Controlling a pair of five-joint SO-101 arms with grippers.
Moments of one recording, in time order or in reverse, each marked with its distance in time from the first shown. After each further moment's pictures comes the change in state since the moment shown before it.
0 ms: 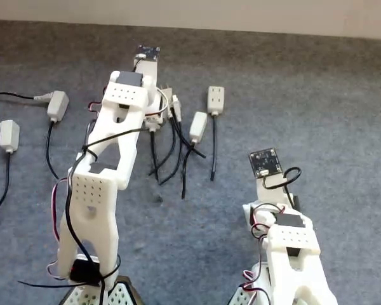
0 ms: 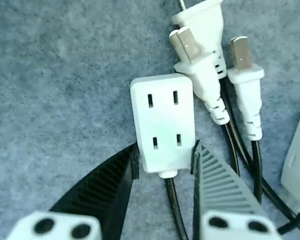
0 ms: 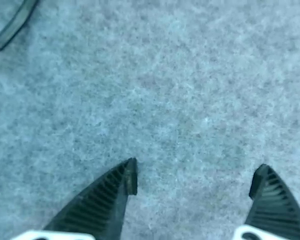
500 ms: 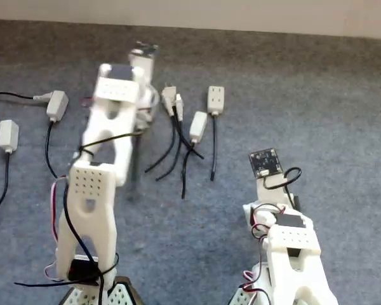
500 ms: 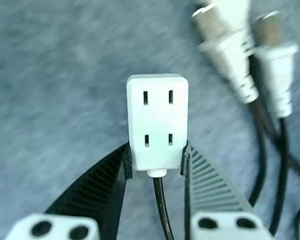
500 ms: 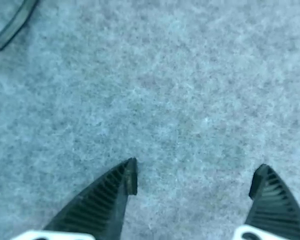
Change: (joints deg) left arm -4.4 6.9 -18.5 12.9 -9.8; right arm 0.0 0.0 0.0 0.0 0.0
